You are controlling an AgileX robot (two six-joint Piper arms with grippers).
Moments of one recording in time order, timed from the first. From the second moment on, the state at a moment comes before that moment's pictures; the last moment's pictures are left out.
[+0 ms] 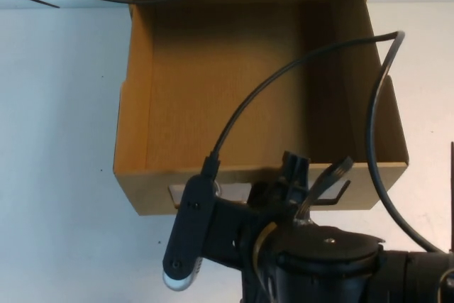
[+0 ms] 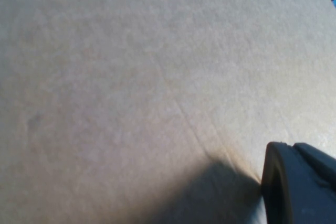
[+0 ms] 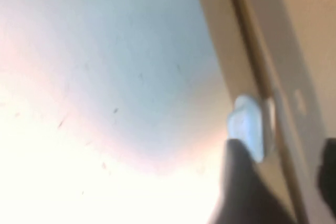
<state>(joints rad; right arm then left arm) 1.30 1.55 -1.15 -0.84 0.98 0.42 -0.23 2.14 -2.36 -0.74 1.17 0.14</state>
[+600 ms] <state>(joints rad) 1.42 1.41 -1.36 -0.73 1.22 0.42 -0.23 2.08 -2.59 -0.65 1.26 0.14</state>
